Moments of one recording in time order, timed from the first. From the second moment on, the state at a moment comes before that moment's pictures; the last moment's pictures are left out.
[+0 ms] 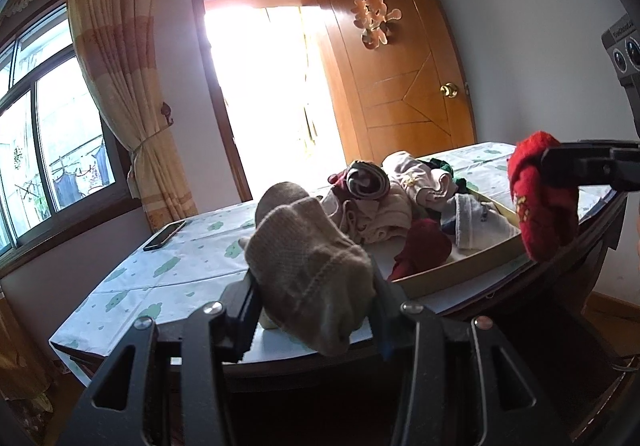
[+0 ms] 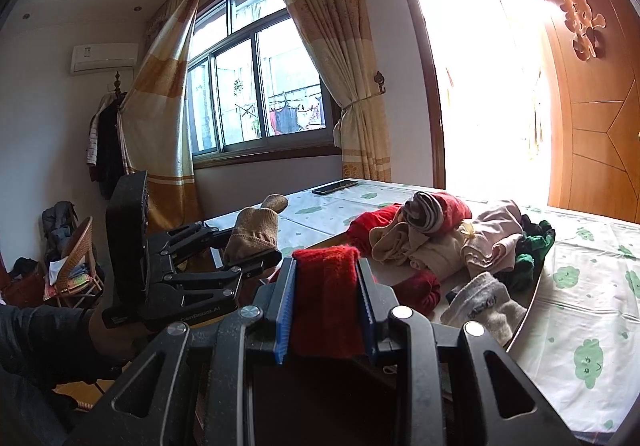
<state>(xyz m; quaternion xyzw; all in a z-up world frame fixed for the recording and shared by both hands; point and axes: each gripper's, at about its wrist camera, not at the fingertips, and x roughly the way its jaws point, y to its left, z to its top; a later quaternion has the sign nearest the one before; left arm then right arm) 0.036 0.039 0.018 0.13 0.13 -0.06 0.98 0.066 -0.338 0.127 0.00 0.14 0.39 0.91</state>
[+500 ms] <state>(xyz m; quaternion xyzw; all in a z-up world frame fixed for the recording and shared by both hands) 0.086 0.046 0.028 0.15 0.18 -0.05 0.97 0.104 -0.324 0.146 0.00 0.15 0.38 0.91</state>
